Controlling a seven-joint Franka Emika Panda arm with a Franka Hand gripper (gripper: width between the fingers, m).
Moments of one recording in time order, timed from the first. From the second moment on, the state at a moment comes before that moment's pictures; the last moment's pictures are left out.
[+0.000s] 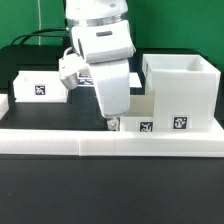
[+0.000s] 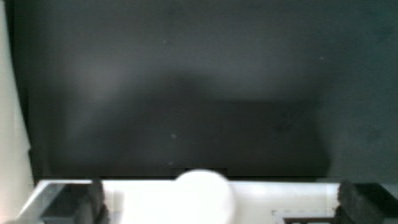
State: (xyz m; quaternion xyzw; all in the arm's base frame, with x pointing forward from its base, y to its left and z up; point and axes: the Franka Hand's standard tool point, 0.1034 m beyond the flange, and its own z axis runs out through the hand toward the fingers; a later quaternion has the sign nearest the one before) arm 0.585 -0.011 0.024 -0.66 -0.75 -0.03 0.05
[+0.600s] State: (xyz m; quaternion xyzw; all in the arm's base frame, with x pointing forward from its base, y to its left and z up) arm 0.581 -0.011 0.024 -0.68 -0.73 -0.03 0.04
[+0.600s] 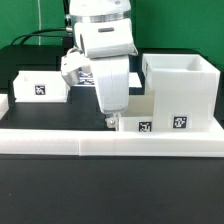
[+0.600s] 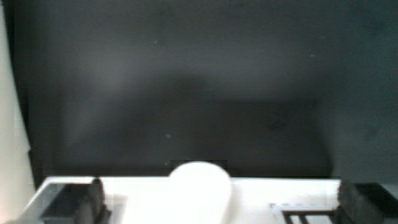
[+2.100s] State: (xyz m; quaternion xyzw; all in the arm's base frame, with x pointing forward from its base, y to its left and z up) arm 0.595 -0.006 0.031 -0.70 -0.72 -0.02 0.03
